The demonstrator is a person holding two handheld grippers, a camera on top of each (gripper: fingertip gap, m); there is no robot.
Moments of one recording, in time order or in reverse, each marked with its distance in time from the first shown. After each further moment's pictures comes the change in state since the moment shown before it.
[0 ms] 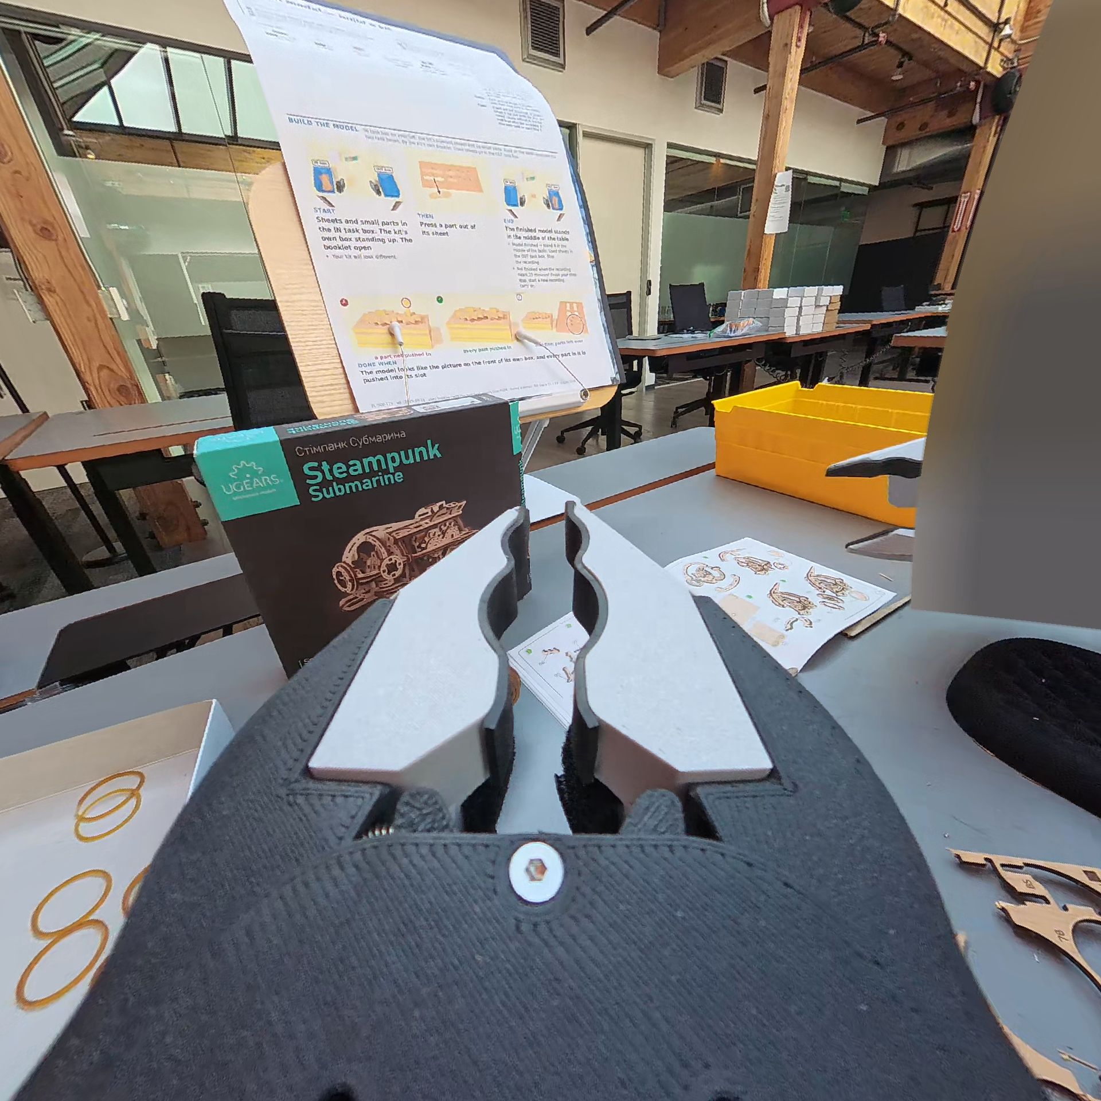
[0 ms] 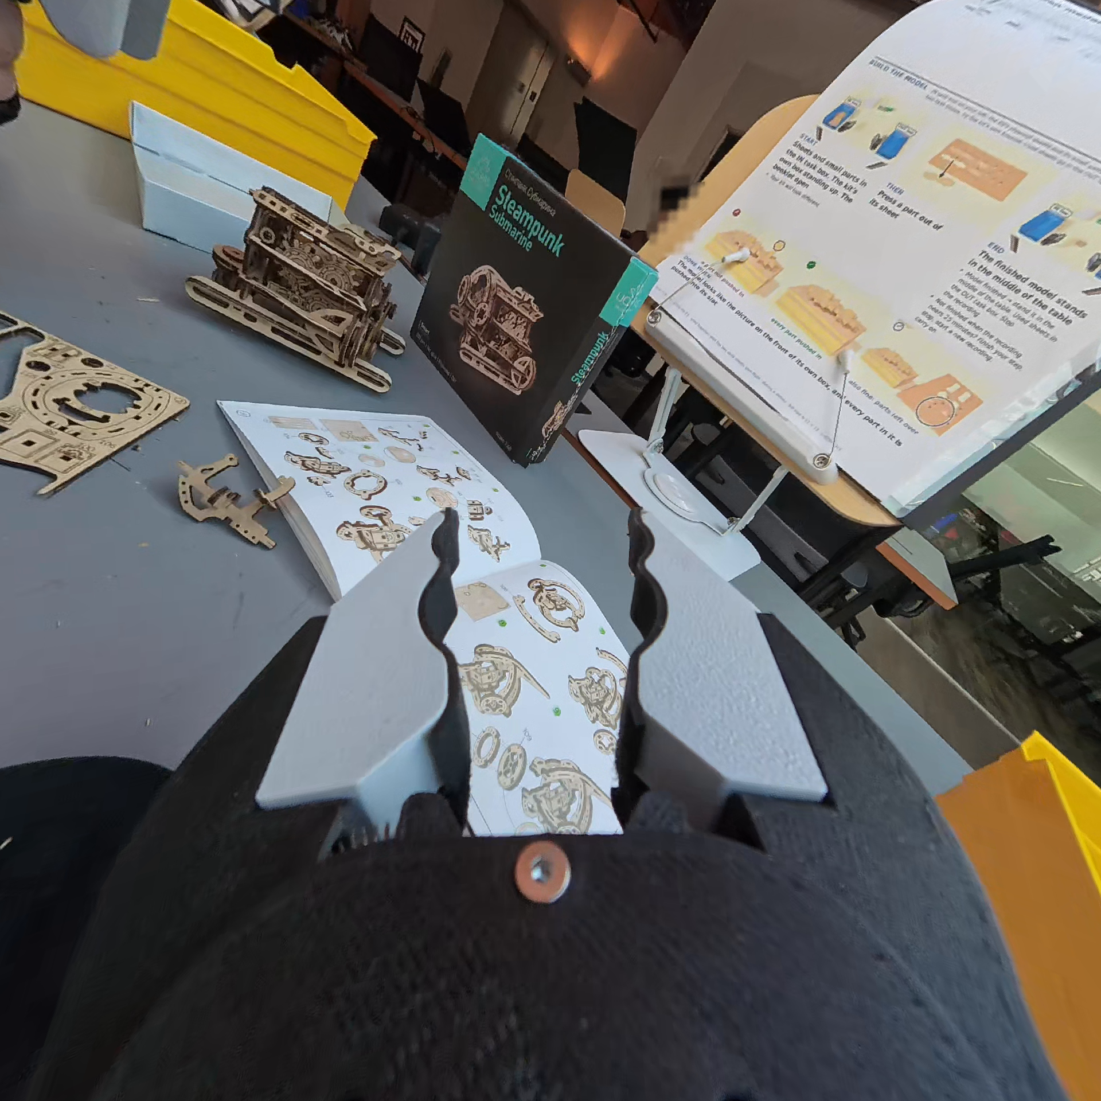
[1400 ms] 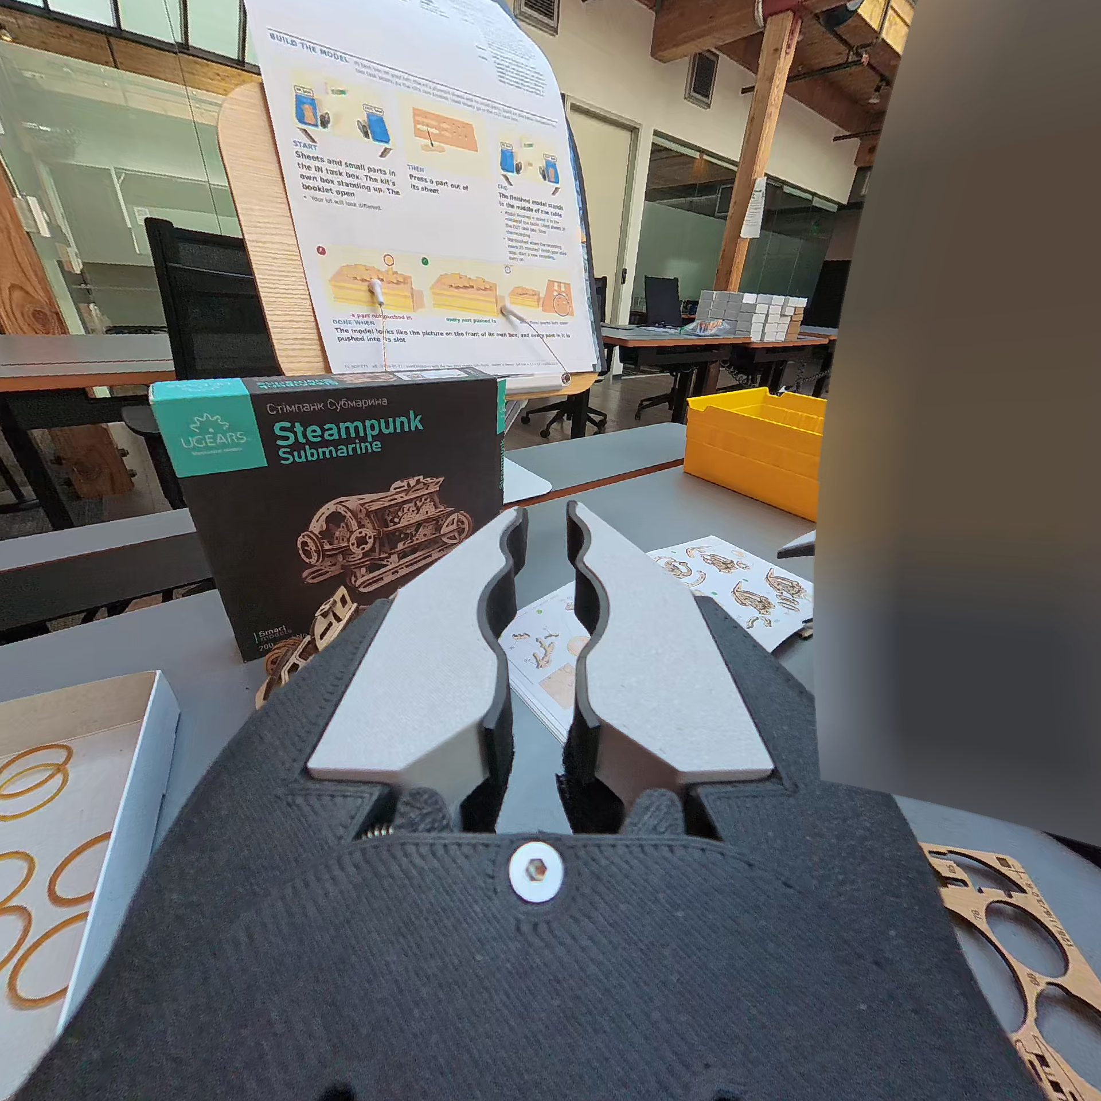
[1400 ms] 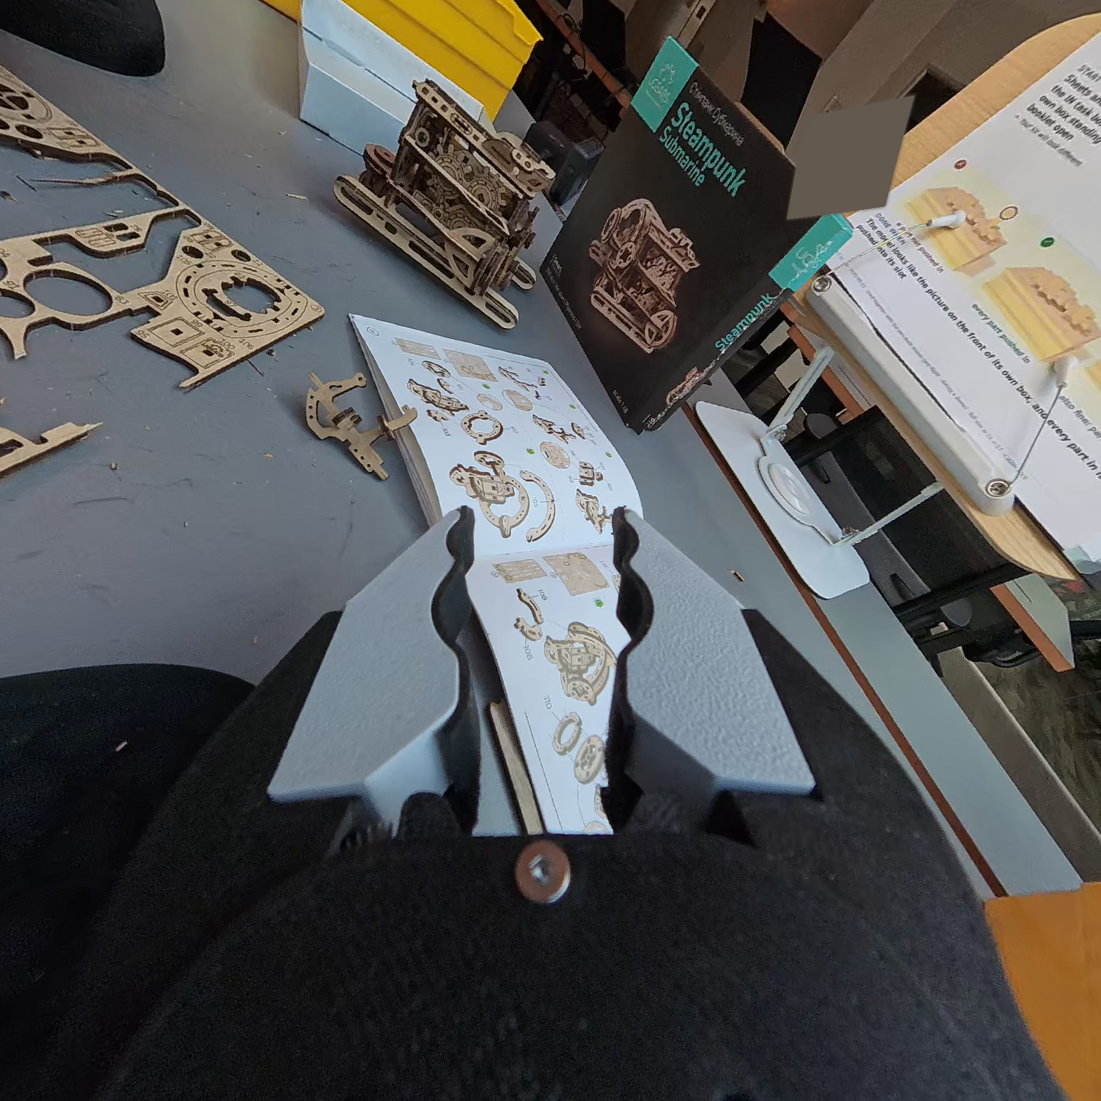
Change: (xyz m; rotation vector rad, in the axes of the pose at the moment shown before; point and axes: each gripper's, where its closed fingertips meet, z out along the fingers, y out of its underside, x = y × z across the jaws) left arm -0.003 0.005 0.001 -0.036 0.043 -0.115; right arm -0.048 0.018 0.009 -0.090 -0.219 -0.092
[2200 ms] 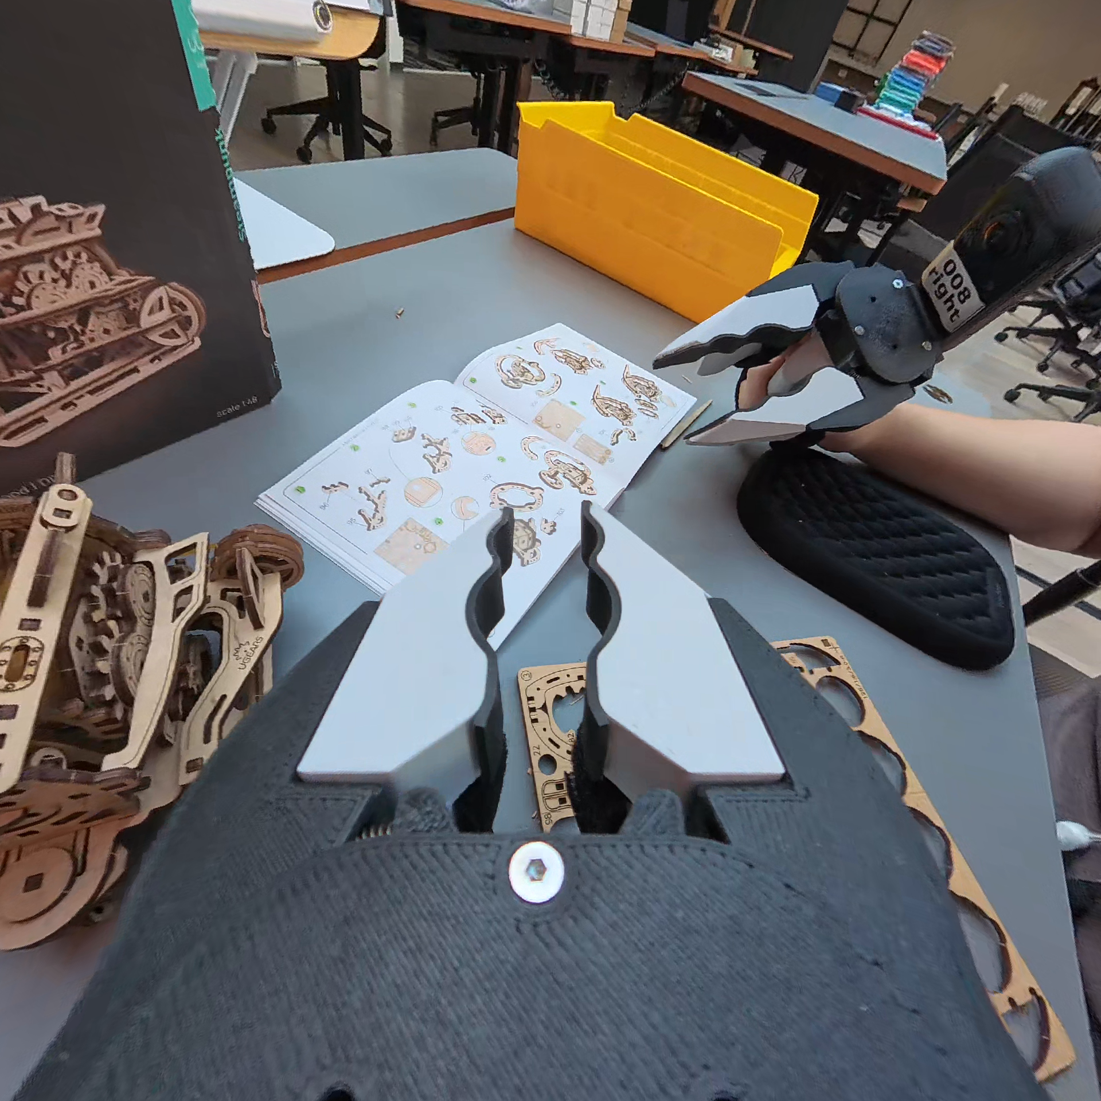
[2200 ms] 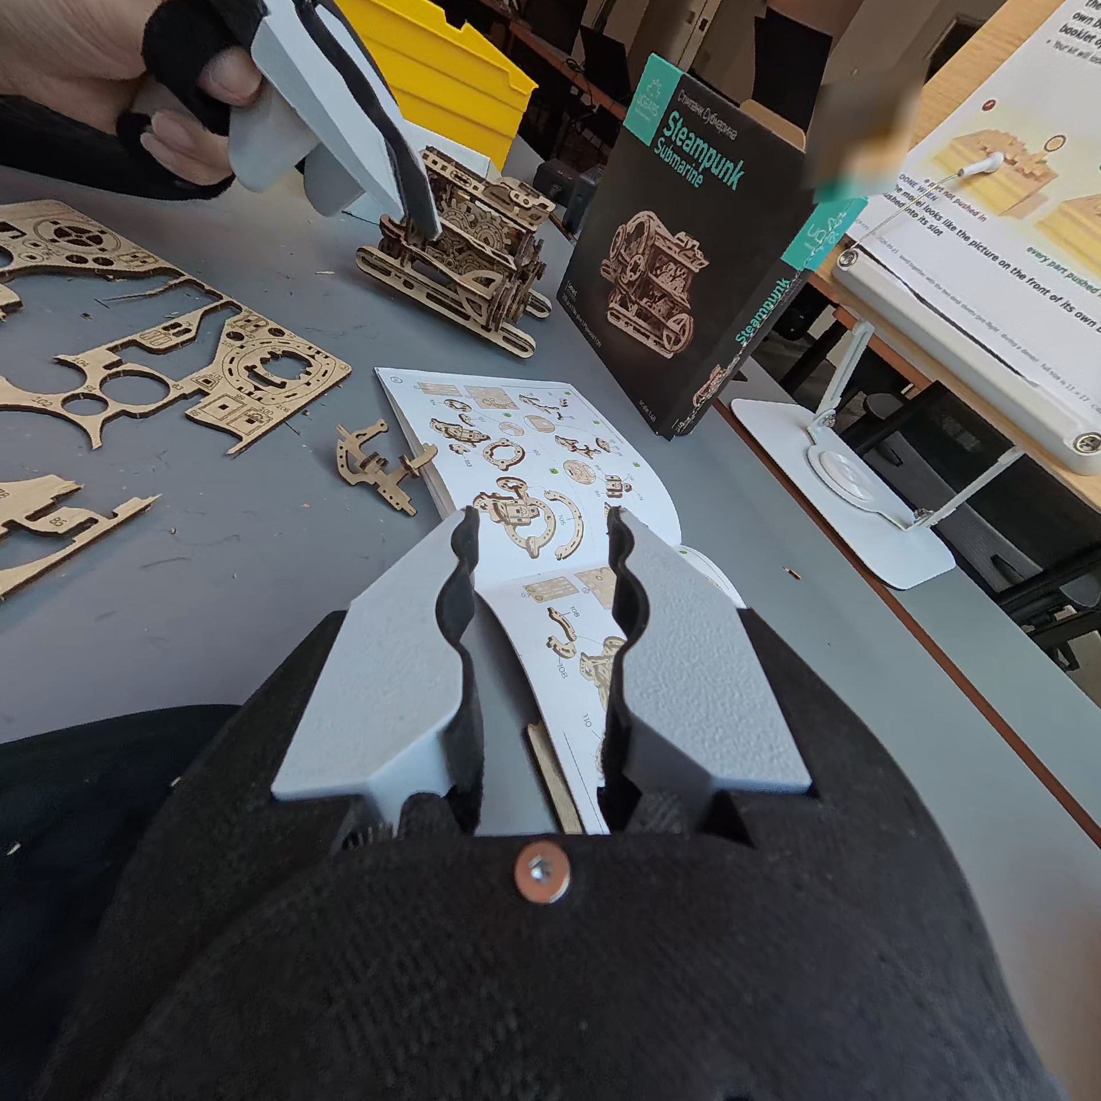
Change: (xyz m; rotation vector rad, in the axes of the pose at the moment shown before) left arm 0.053 0.084 0.019 -0.435 0.364 -0.130; right arm -0.004 -0.004 0.002 0.049 -0.052 0.161
